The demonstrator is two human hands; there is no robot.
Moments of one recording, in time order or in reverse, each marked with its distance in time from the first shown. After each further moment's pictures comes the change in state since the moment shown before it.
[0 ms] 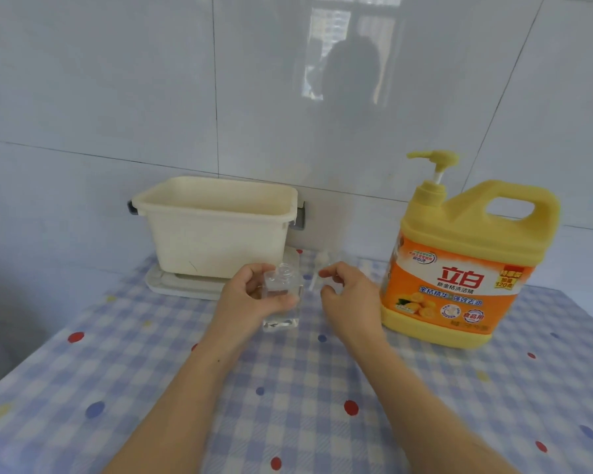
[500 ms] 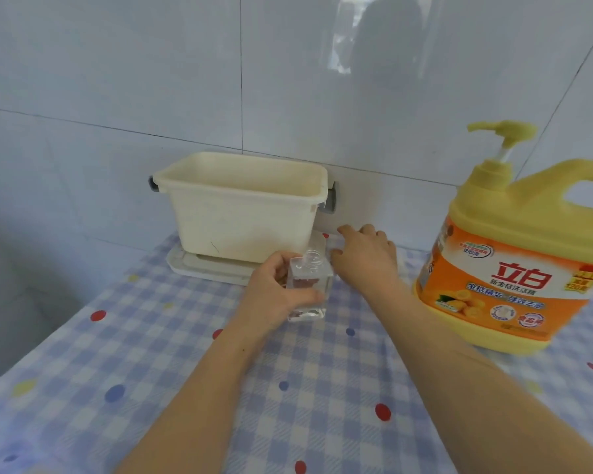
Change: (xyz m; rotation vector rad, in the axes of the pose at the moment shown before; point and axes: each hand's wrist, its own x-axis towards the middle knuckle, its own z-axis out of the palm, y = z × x) left_hand 0.002 -0.002 0.001 0.077 -0.043 -0.005; right_hand 0.068 -0.008 0.028 -0.664 -0.202 -0.101
